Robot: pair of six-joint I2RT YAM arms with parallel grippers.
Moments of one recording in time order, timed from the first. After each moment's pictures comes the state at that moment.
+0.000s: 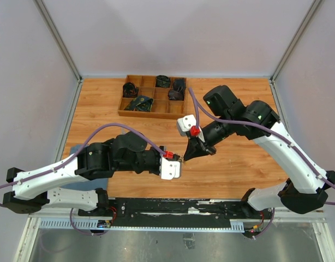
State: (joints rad) left arm -1.31 1.03 1.26 -0.63 0.03 0.58; right arm 0.85 1.35 1.79 -1.36 -0.88 -0.77
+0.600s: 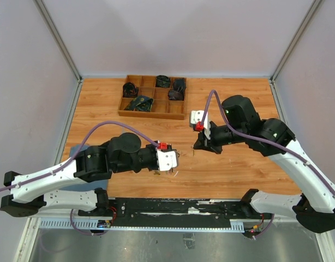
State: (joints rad) left arm -1.30 0.97 1.19 -0.53 -0.08 0.49; right arm 0.81 1.12 1.53 -1.09 -0.53 -0.51
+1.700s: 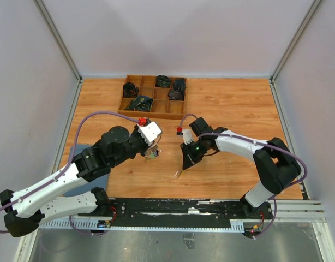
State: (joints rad) left arm -0.99 0.85 0.92 -0.34 -0.21 0.25; right arm 0.67 1.59 0.90 -0.48 -0.63 0.10
